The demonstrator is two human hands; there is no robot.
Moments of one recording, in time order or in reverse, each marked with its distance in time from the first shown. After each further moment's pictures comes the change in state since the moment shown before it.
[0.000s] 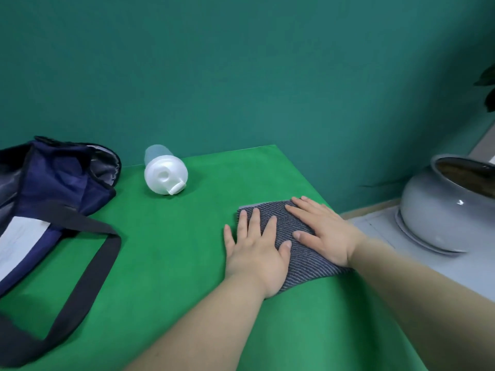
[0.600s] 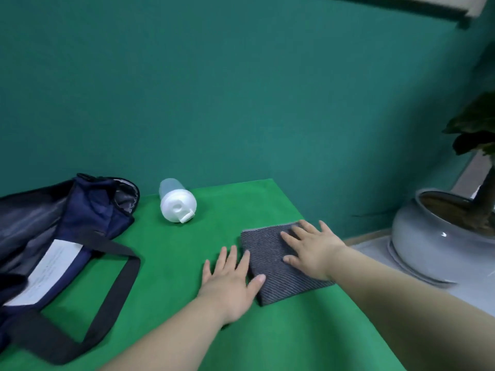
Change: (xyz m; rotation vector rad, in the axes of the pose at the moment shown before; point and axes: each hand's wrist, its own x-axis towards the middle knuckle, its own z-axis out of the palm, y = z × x) left_hand -0.030 -0.037 -0.035 -0.002 -0.186 0.024; right_hand -0.005 -0.040 -0.053 -0.519 -0.255 0.112
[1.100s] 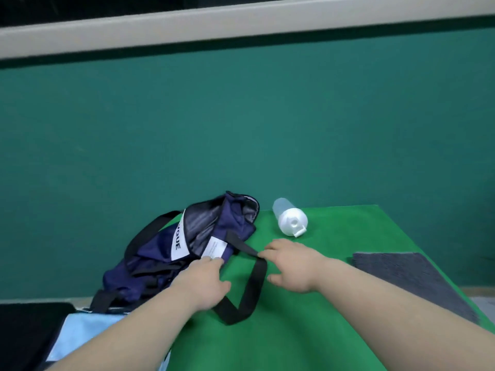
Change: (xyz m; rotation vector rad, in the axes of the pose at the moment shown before) left_hand -0.178 -0.210 -0.115 -0.020 0.131 -0.413; right_hand 0.013 -0.242 -0.148 0.253 0.285 -0.542
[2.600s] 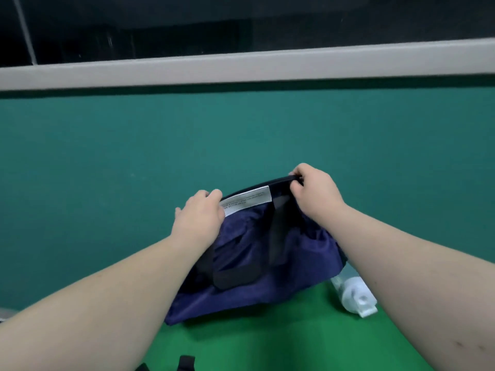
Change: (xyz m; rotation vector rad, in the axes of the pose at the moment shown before) left_hand 0.106 -0.102 -0.172 -0.098 0.761 -0.111; right_hand 0.204 -0.008 -0.178 0.380 0.831 0.199
